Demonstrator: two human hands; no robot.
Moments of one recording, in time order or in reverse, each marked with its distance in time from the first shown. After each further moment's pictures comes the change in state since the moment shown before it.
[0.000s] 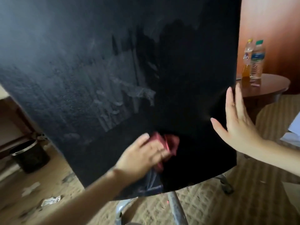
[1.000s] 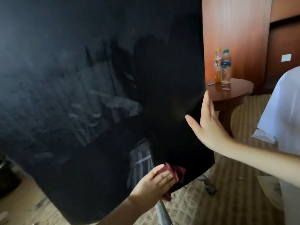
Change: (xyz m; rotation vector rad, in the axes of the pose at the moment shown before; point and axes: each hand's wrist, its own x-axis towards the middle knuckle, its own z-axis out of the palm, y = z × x) left_hand 0.031 0.084 0.011 0.028 -0.343 0.341; right_hand 0.012 -0.011 -0.009 0.250 -0.109 0.287
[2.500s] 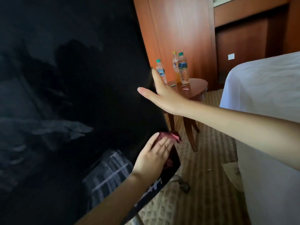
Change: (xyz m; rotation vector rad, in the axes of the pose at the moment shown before) left_hand 0.110 -0.043 -0.098 0.034 0.177 -0.089; right_hand 0.084 -0.005 -0.063 0.236 -0.201 0.059
